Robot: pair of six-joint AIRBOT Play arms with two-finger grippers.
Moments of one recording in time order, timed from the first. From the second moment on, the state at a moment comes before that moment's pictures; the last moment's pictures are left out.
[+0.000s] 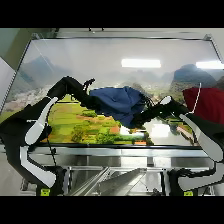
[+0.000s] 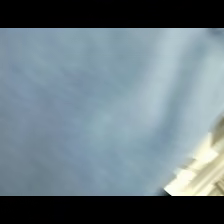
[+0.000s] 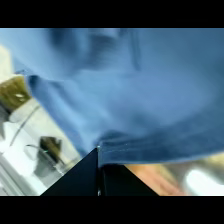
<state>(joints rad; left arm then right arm) -0.21 -1.78 1.39 -2.25 1.33 1.87 0.19 -1.62 0.95 -0.66 1.12 0.98</state>
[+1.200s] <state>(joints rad) 0.44 -0.93 1.95 -2.25 1.33 1.68 -0.46 -0.68 1.58 -0.72 1.16 1.00</state>
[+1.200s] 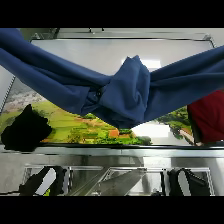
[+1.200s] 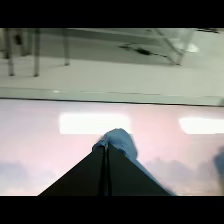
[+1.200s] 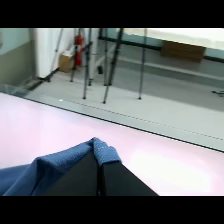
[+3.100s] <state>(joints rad) 0.24 -1.74 1.50 -2.12 1.25 1.88 -0.04 -1.57 1.26 -0.68 1.08 0.86</state>
